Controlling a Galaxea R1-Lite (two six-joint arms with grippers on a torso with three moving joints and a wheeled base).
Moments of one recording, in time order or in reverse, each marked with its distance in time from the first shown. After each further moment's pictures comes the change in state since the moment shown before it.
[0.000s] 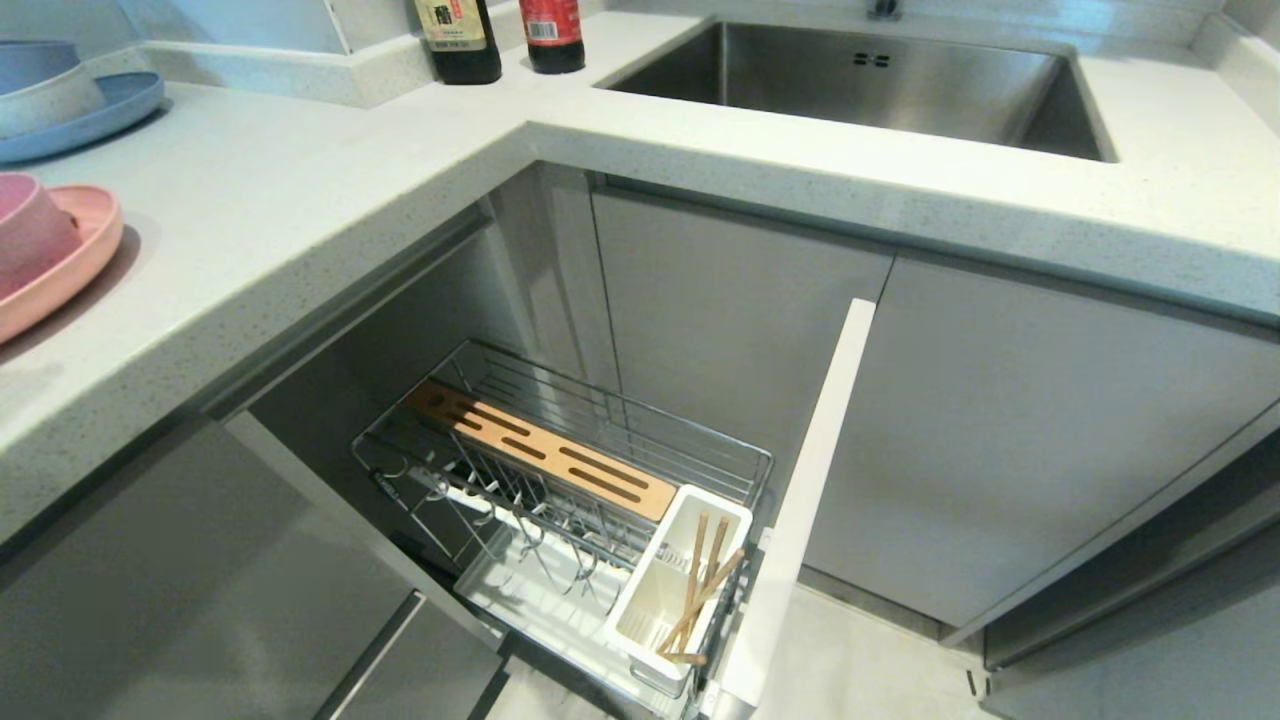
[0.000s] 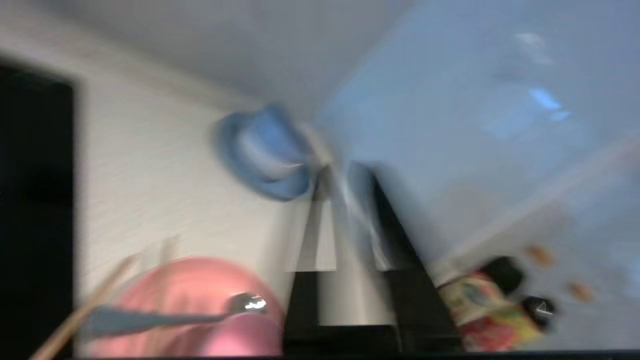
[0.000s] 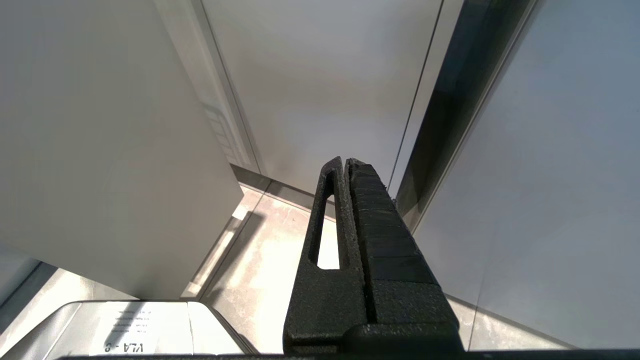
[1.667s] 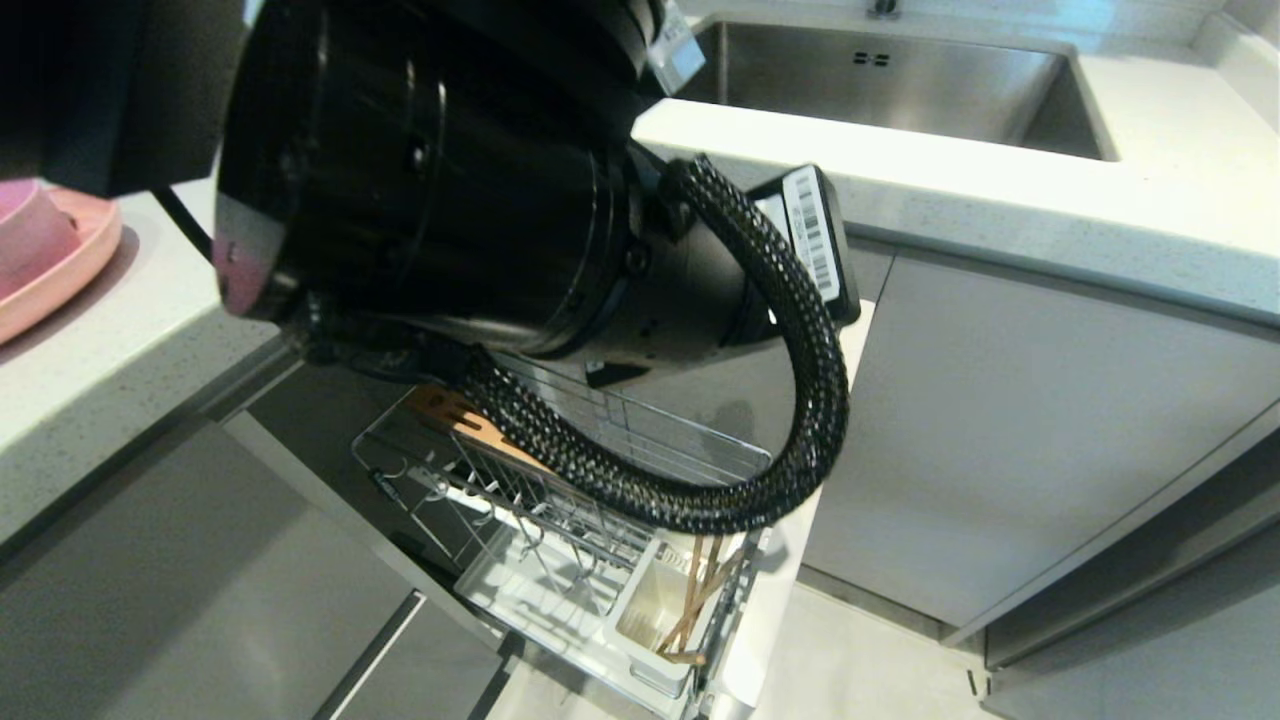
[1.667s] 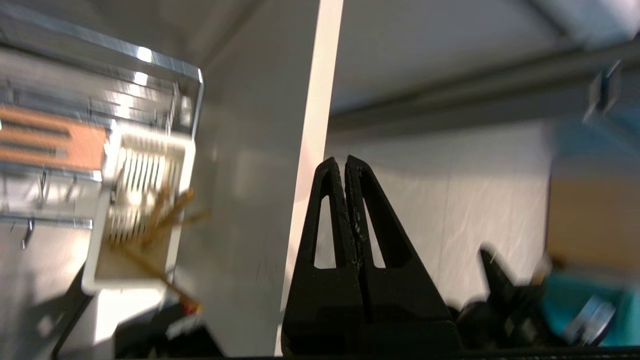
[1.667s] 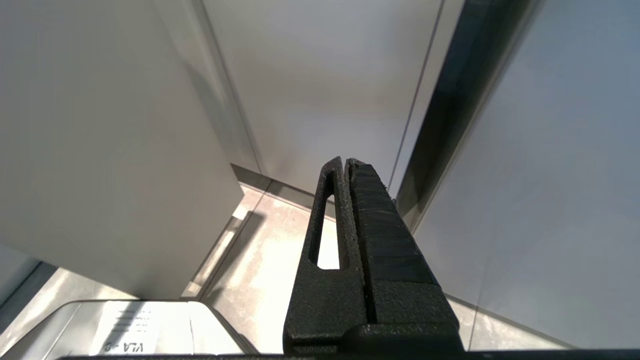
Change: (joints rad) left arm -1.965 0.656 -0.281 0.477 0.511 0.220; right arm 0.000 0.000 0.000 0.000 0.000 0.000
